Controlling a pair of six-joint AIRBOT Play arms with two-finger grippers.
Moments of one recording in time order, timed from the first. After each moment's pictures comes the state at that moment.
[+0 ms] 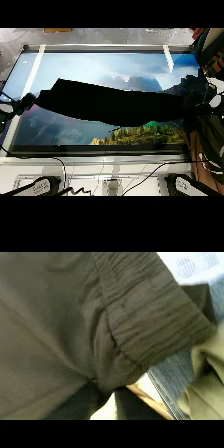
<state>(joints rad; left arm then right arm) 0.38 -1.30 0.91 1.06 -0.34 -1.58 -0.34 -1.20 0.99 -1.54 1.01 1.68</state>
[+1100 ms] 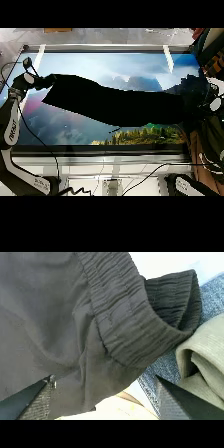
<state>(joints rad) 0.18 -1.80 1.59 1.25 -0.69 -1.62 -0.34 -1.17 0.96 -1.57 0.94 1.68</state>
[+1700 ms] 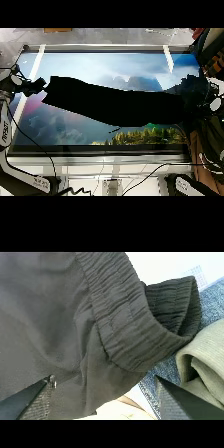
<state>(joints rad) 0.29 -1.76 1.58 1.31 -0.79 -1.71 -0.34 -1.17 0.96 -1.57 0.92 1.68</state>
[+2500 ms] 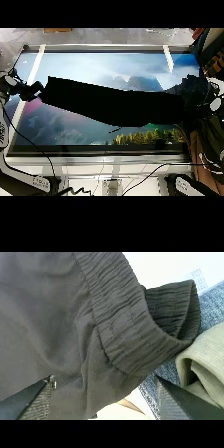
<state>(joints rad) 0.34 -1.75 1.58 1.31 -0.98 -1.72 -0.34 -1.17 0.96 -1.57 0.91 1.68</state>
